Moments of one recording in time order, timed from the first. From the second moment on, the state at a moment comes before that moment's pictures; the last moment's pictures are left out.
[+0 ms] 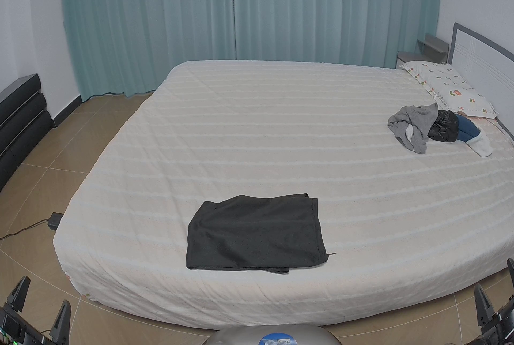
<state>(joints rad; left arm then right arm) 0.00 0.01 -0.02 0.02 -0.04 0.03 0.00 0.03 -0.02 -0.04 0.05 -0.06</state>
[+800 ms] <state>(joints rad) 0.00 0.01 -0.02 0.02 -0.02 0.02 -0.01 0.01 -0.02 0.00 0.01 -0.02</state>
